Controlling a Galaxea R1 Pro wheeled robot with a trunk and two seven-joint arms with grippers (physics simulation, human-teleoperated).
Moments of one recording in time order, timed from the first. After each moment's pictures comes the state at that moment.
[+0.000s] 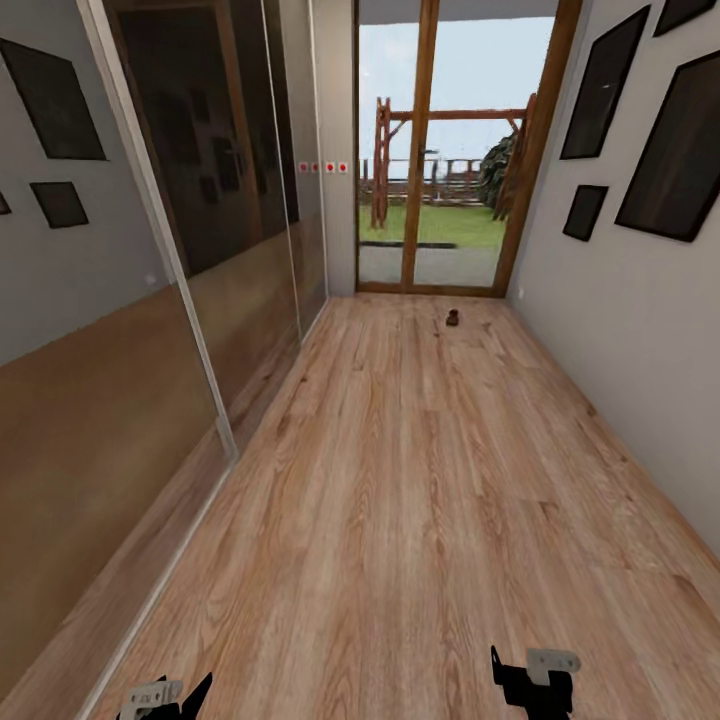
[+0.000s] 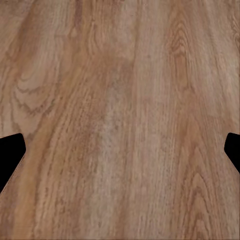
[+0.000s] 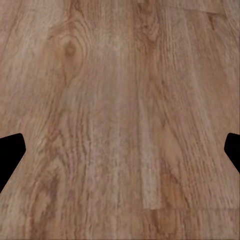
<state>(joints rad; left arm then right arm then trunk) -0.20 0.13 0.49 -0.46 0.01 -0.37 -0.65 -0.39 -0.05 -0.21 -0.18 0.18 -0.52 -0.09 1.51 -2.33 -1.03</state>
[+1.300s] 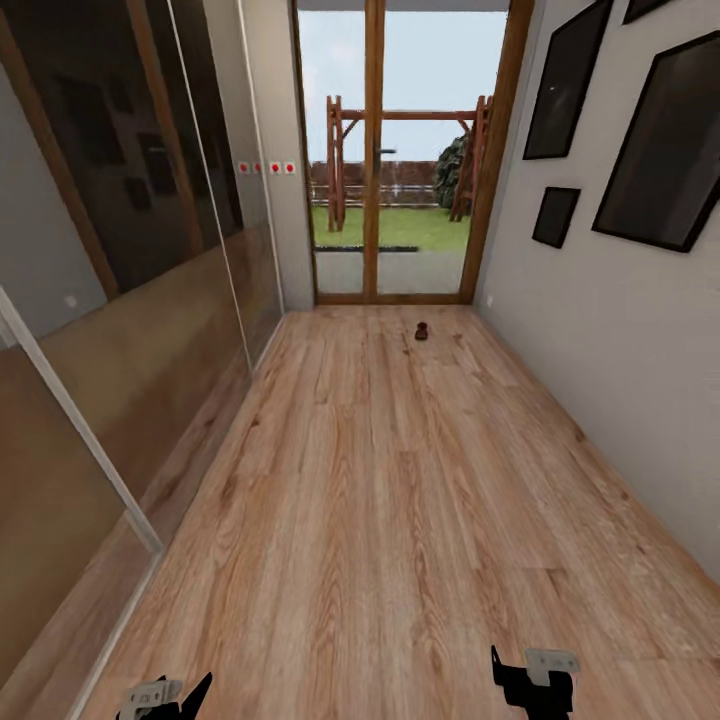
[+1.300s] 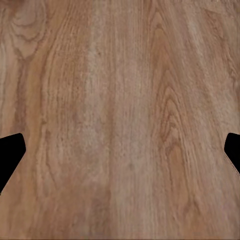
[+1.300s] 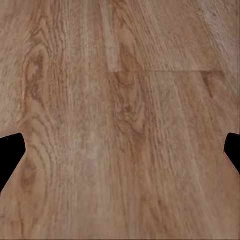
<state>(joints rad) -0.20 0.13 0.49 -0.46 0.01 -0.37 -0.65 -0.39 -0.05 -0.21 -0.18 0.18 -0.52 -0.09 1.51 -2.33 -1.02</state>
